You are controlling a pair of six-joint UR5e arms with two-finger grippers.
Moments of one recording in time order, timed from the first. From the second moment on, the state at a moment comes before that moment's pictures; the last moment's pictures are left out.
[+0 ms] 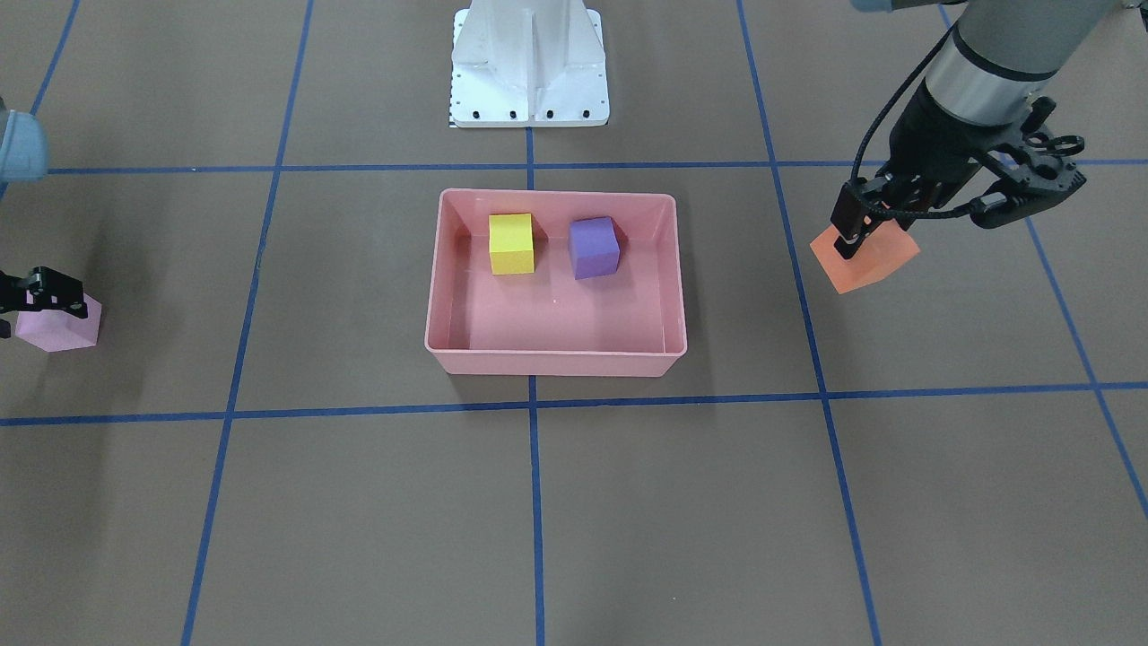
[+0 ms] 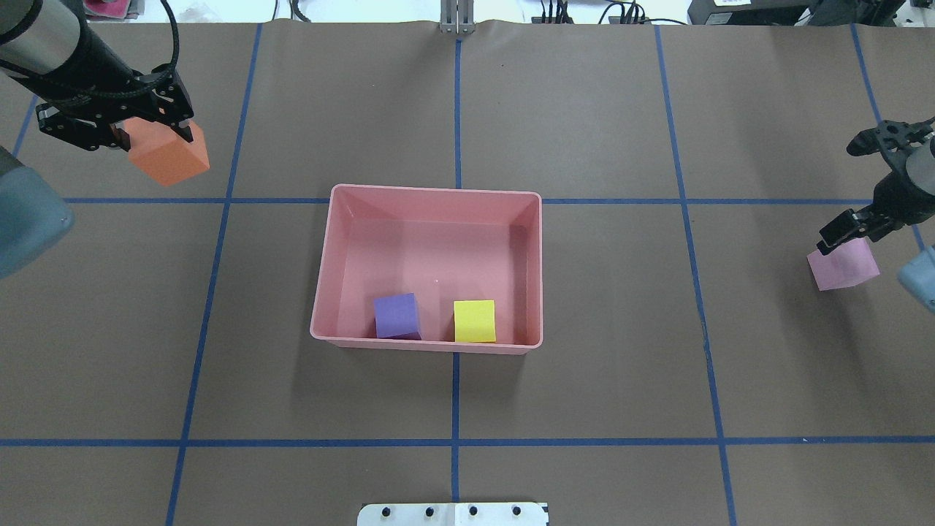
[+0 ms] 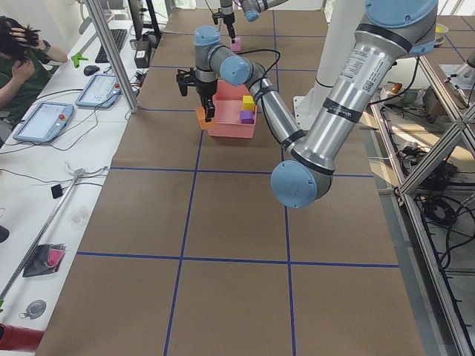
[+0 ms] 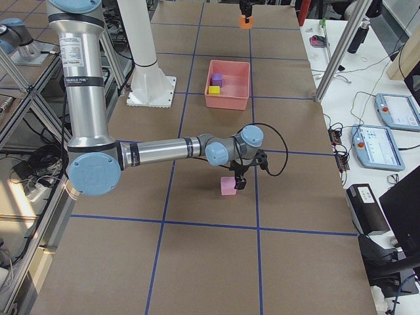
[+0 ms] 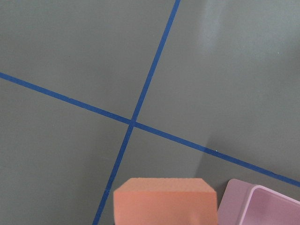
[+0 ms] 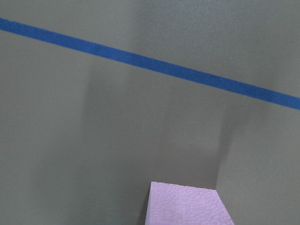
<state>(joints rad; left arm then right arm) -1.02 -2.04 -2.02 -1.27 -2.15 -1.15 1.12 -1.51 1.59 -1.38 2.31 0.27</state>
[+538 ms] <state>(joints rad) -1.00 -2.04 -2.03 -1.27 -2.13 -1.16 1.11 -1.53 1.58 -1.38 2.29 0.27</state>
